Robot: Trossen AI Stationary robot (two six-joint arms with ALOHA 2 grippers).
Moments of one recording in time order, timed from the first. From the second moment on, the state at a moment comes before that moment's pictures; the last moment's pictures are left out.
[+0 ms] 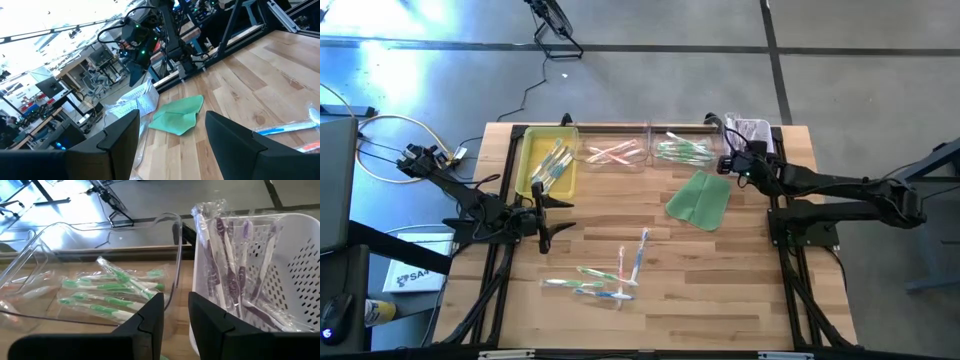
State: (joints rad) left arm -0.56 0.42 0.23 0.24 -0.69 0.57; right arm -0.37 0.90 0.51 -0.35 0.73 0.86
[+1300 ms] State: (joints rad) left arm -0.56 0.42 0.23 0.24 -0.69 0.56; right arm -0.15 0.90 0.51 -0.06 0.28 0.60
